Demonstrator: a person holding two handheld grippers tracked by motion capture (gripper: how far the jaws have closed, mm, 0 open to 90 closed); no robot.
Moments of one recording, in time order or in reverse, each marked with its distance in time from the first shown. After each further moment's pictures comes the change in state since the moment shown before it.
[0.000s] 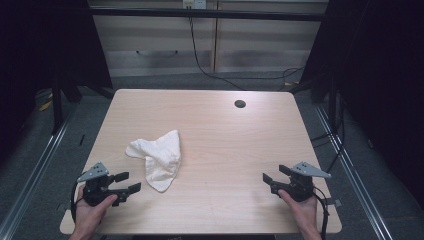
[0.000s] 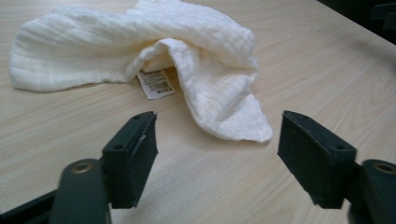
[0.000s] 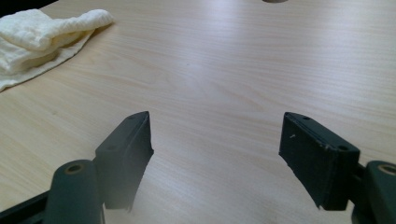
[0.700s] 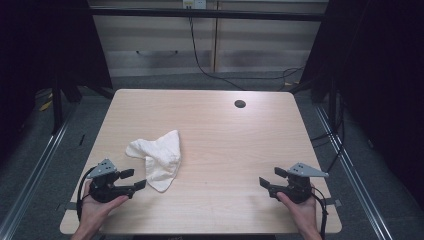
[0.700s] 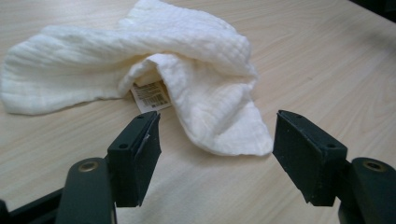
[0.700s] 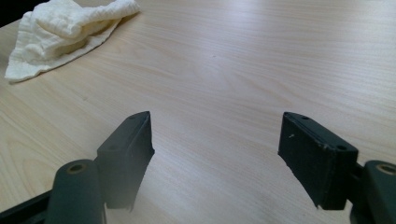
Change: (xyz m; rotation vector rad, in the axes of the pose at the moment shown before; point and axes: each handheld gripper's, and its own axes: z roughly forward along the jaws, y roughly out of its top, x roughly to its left) left arm -0.010 0.016 0.011 0.033 0.039 0.057; right arm 0.007 0.002 -0.002 0.040 0.084 -0.023
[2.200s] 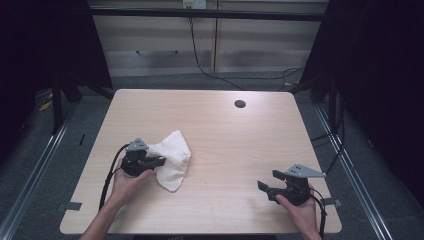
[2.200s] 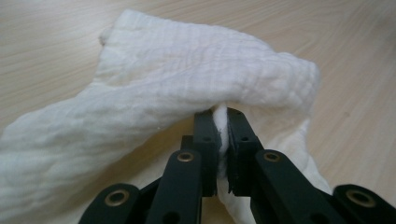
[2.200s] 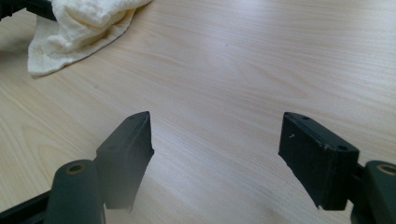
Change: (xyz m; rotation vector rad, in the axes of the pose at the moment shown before) left arm 0.007 0.045 0.084 0.087 -0.047 0.041; right arm 0.006 -0.001 -0.001 0.044 0.026 -0.010
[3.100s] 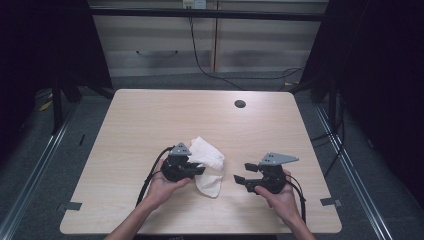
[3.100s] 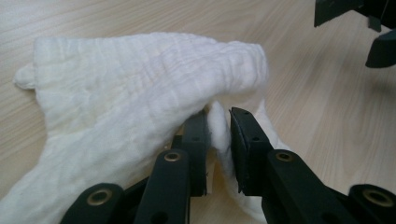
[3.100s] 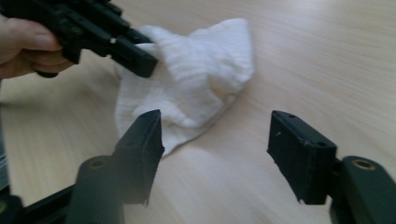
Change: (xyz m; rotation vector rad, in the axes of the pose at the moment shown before) left arm -0.090 0.036 0.057 0.056 -0.150 0.090; right arm 0.033 0.040 0.043 0.032 0.210 -0.095
